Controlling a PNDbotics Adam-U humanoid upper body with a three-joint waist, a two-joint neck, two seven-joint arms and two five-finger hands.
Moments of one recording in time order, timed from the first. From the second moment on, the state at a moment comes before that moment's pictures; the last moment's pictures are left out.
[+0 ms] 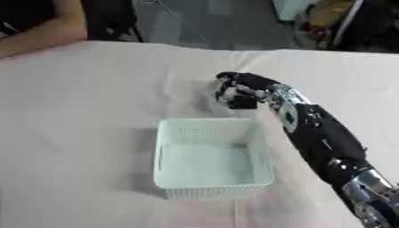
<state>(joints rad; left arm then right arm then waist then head) -0.57 0.27 0.04 -1.99 0.20 -0.54 0.13 -0.94 -0.25 0.09 -0.71 1.06 -0.34 0.34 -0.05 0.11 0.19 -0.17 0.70</state>
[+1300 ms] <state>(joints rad) -0.57 0.26 0.04 -1.99 0.21 -0.54 0.12 -0.96 -0.25 0.09 -0.71 1.08 -0.36 0.61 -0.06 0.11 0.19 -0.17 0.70</state>
